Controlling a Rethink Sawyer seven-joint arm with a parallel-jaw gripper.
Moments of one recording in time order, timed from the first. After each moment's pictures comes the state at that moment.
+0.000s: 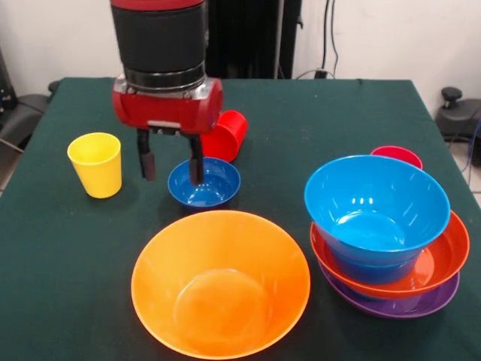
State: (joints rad) arm -0.48 -0.56 0.21 1.31 -0.15 0.69 1.73
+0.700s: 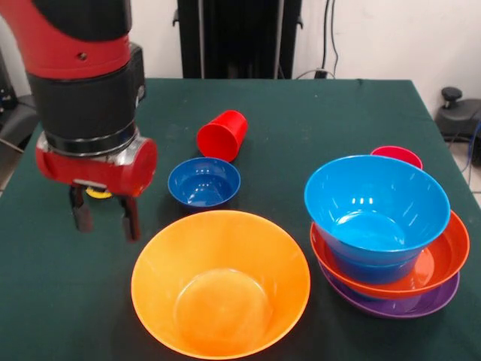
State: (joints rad) arm -0.48 -0.35 0.18 0.94 -0.15 0.87 1.73
